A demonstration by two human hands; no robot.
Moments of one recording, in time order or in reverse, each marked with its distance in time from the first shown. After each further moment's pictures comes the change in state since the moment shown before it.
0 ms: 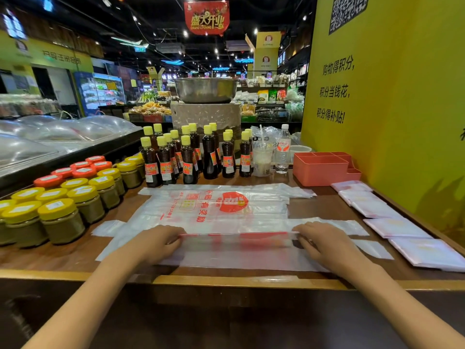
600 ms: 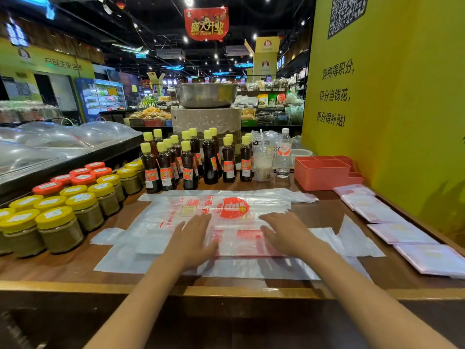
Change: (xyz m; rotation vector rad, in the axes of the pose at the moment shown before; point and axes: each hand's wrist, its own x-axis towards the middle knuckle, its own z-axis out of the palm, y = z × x) left_hand 0.045 0.053 0.034 -0.021 0.212 -0.016; right_hand 0.078 -0.055 0.009 0.064 -0.151 0.067
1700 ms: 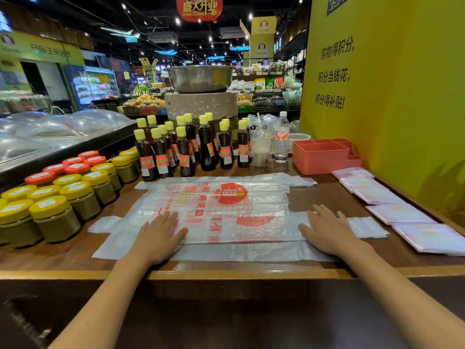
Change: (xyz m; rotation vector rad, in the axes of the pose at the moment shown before) left_hand -0.016 -0.077 0.010 0.048 -0.090 -0.182; right_hand -0.039 0.084 0.028 -0.080 -0.107 0.338
